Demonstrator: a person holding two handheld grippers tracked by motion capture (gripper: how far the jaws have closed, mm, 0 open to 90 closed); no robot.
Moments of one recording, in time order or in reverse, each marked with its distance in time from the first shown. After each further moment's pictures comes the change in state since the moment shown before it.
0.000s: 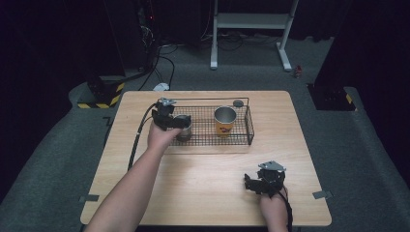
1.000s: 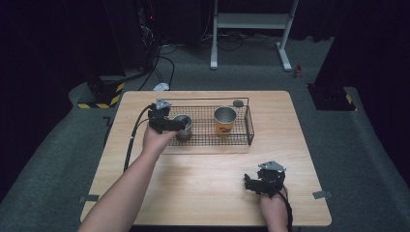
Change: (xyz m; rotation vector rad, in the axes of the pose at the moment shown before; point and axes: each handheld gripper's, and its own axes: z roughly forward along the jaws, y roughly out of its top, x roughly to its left) left arm 0.001 -0.010 -0.027 -0.049 -0.042 0.022; right arm 0.000 0.000 0.000 0.001 0.001 0.000
